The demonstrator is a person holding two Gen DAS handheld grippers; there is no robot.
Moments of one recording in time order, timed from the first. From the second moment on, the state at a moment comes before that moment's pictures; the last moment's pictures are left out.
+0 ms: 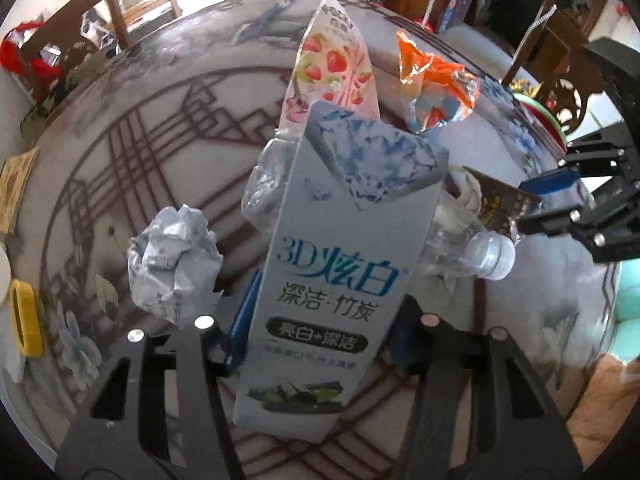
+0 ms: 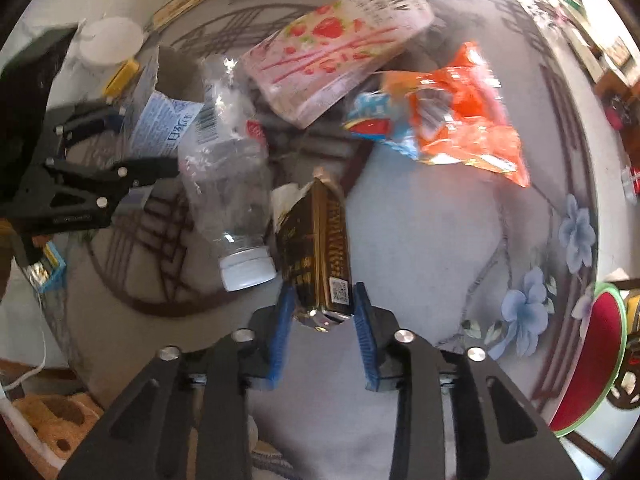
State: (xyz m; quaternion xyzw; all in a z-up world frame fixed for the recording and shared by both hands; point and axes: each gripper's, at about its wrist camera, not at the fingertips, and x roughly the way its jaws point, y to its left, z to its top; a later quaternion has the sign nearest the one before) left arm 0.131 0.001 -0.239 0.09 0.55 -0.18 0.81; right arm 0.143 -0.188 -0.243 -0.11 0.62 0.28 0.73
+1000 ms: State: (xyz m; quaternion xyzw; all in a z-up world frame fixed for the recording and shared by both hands) left arm 0.079 -0.006 -0.138 -0.11 0.47 -0.09 0.87; right arm 0.104 -0.212 -0.148 -0.01 0.52 0.23 0.82
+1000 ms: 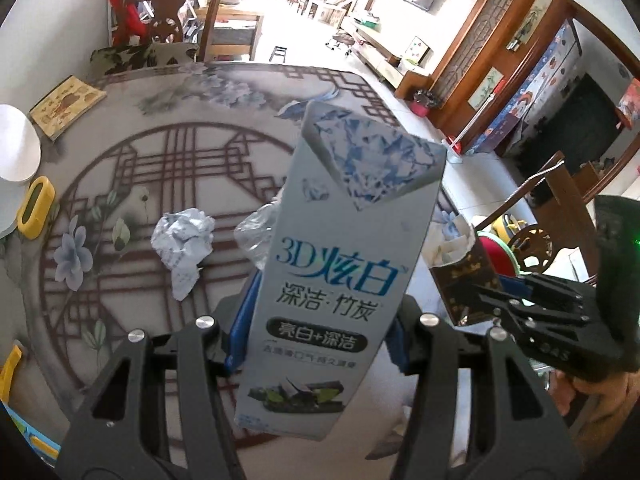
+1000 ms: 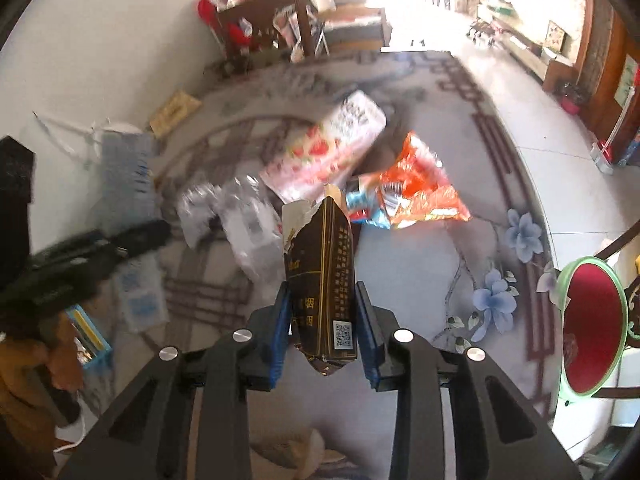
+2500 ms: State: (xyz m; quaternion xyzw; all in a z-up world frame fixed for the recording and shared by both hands) left arm 0.083 -0.150 -0.092 -0.04 0.43 -0.20 0.88; right arm 0.062 -0.378 -0.104 0.11 0.45 0.08 0.88
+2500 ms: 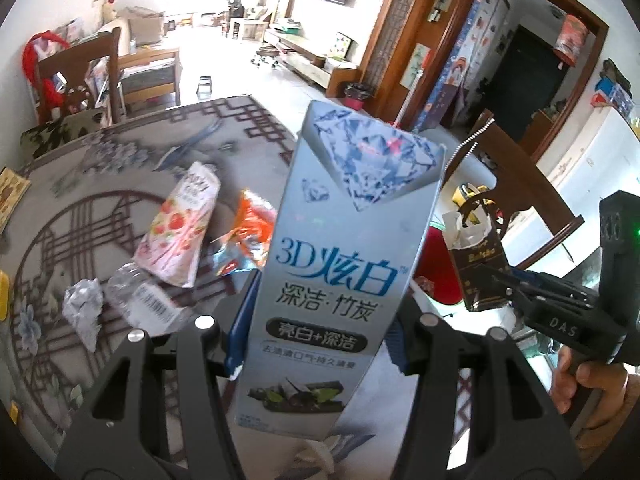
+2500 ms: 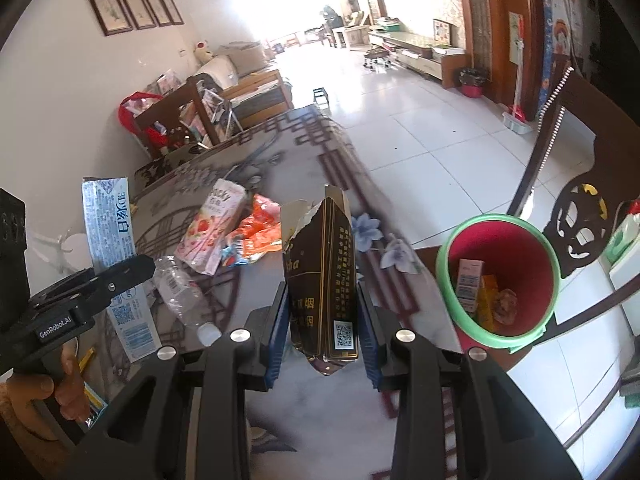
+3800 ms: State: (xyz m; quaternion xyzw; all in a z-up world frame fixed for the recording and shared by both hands) left arm 0.129 -0.326 -0.120 0.02 0.46 -0.27 0.85; right arm 0.087 -0.544 -0.138 0.16 0.47 0.01 0.87
